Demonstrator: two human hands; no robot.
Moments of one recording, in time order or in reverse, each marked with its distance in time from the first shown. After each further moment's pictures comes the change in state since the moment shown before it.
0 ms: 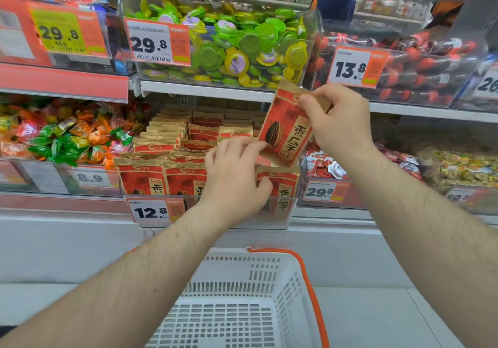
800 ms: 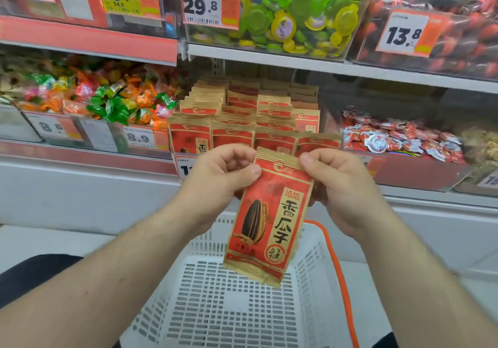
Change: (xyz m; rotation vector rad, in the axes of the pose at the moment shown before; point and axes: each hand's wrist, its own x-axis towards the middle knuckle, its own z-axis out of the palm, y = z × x) left_hand -0.088 -0.030 -0.070 -1.155 -0.131 -0.469; right_hand -0.139 -0.065 0.008 0.714 -0.541 0.548
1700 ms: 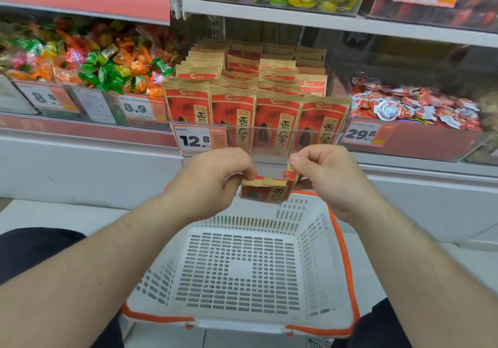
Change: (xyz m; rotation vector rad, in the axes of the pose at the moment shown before) left_hand -0.011 -0.043 -0.032 1.060 -0.230 0.544; right_hand 0.001 0.046 0.004 -0.174 0.058 0.148
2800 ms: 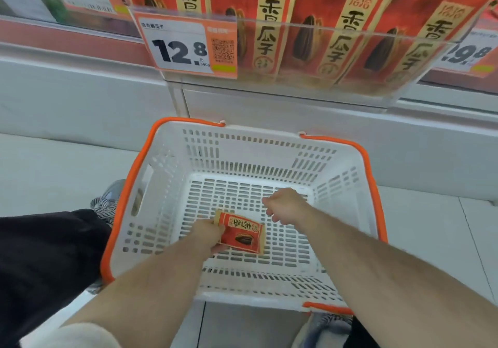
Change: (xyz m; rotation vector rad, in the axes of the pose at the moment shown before) left_hand -0.173 -0.114 0.249 -0.712 -0.171 -1.880; right_hand 0.058 0.267 0.101 -0.490 -0.395 0.708
